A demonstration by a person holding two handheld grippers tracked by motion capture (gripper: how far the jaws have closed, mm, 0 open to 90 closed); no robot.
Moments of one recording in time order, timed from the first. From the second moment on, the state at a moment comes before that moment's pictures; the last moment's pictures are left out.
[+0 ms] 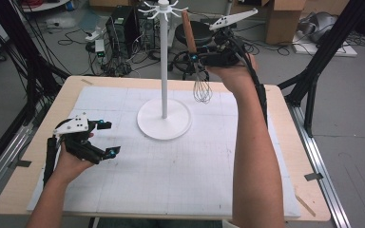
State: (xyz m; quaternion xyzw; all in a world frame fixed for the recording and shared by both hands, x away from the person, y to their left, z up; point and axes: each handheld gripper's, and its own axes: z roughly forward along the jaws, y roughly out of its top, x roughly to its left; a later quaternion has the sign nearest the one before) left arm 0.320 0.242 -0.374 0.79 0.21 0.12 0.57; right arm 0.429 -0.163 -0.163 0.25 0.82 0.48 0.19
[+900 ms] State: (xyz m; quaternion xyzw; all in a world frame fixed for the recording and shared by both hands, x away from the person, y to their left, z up) left arm 0.321 0.243 -0.375 0.79 0.21 0.11 0.56; right arm 0.445 -0.156 -0.170 0.26 0.82 0.47 0.18
